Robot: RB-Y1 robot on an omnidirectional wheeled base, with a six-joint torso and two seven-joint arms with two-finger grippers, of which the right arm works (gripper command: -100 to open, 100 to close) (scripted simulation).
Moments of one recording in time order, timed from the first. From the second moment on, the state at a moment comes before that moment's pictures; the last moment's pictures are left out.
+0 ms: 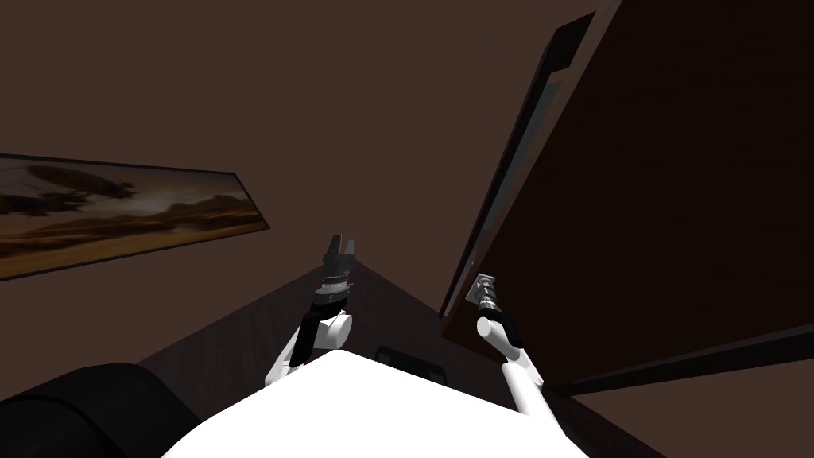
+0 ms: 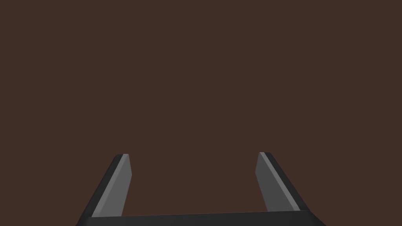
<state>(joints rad) -0.08 -0.14 -0.18 -1.19 -0.51 -0.20 0.13</state>
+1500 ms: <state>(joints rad) -0.04 -0.24 -0.07 -1.21 -0.79 -0.32 -0.25</state>
